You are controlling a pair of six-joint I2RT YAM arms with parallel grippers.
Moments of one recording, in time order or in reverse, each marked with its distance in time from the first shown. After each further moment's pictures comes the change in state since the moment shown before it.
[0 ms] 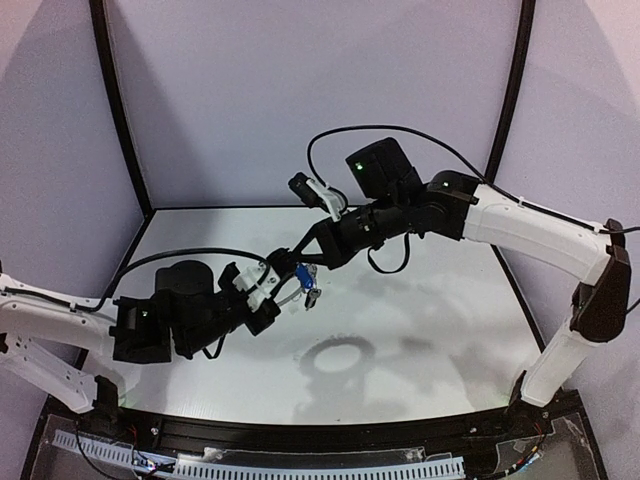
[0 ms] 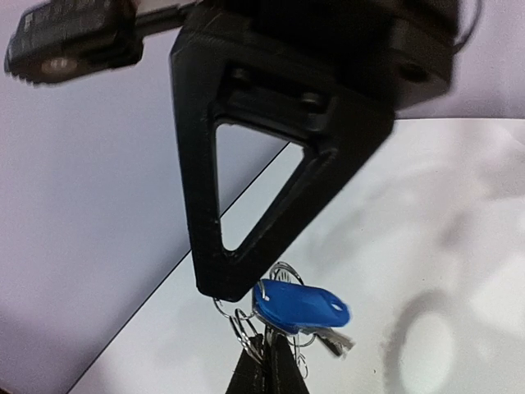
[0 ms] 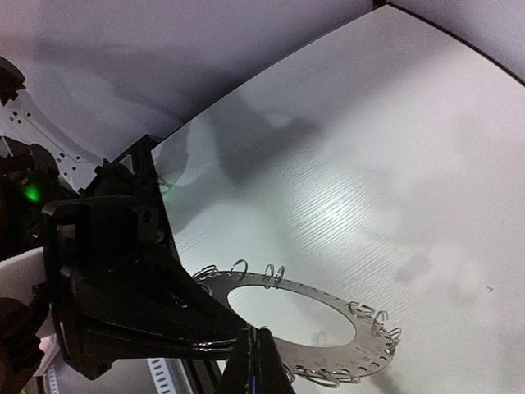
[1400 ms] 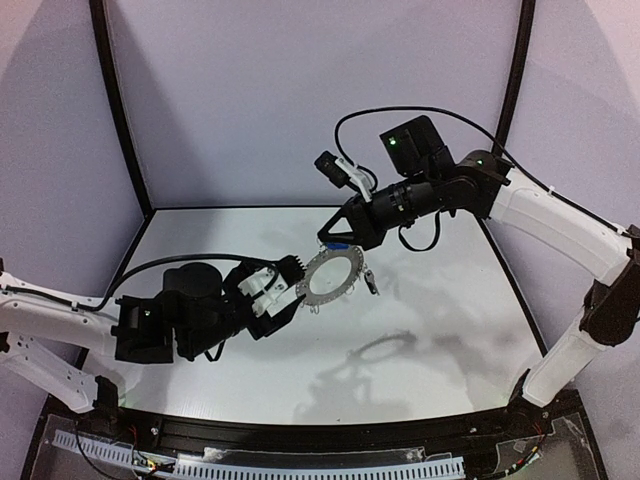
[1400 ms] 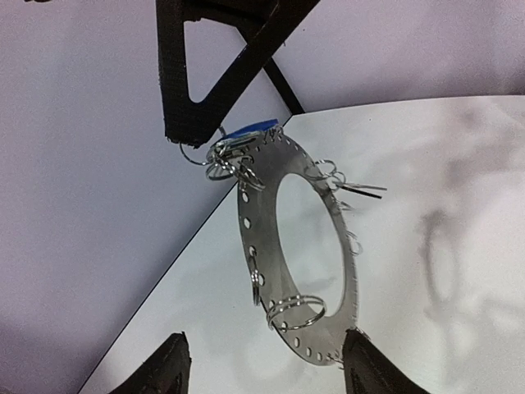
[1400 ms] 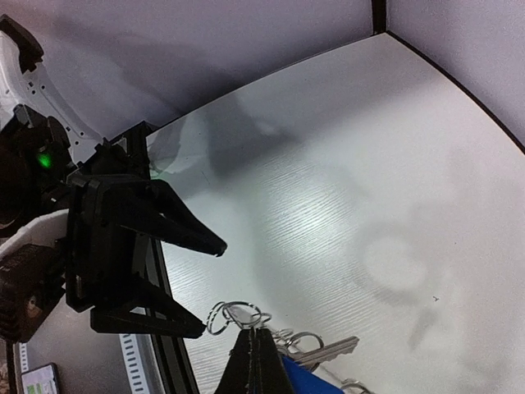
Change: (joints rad) left arm -0.012 0.014 0.021 -0.063 -0.013 0.017; right arm -0.102 -0.069 0.052 -0.139 -0.107 -0.212
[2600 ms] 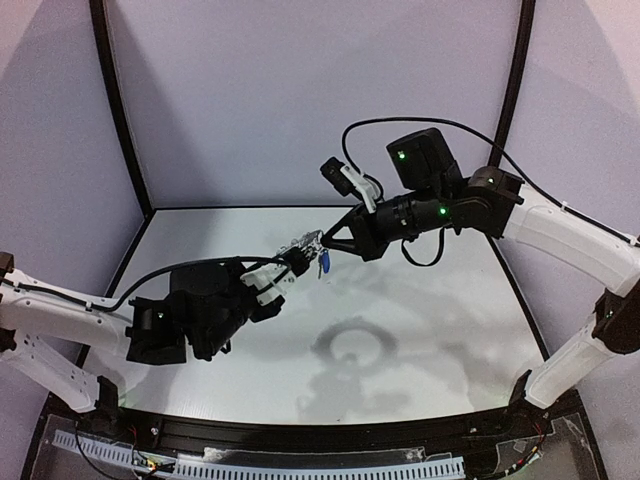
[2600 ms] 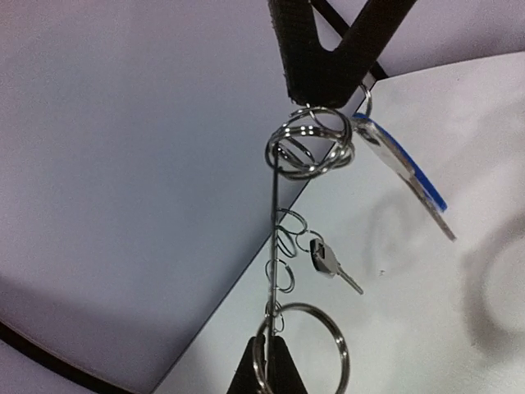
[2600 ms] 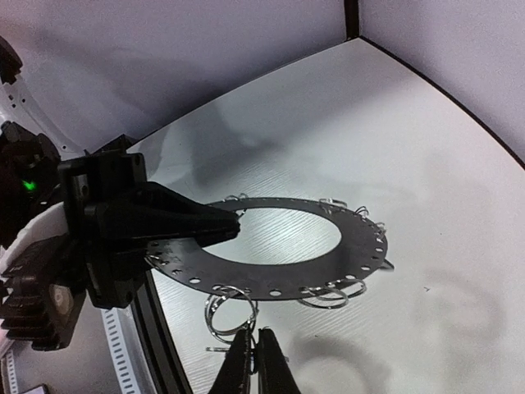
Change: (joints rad) left arm 0.000 0.070 0.018 0.136 -0.268 0.237; right arm 0.061 -0.088 -0.122 0.089 0.152 0.067
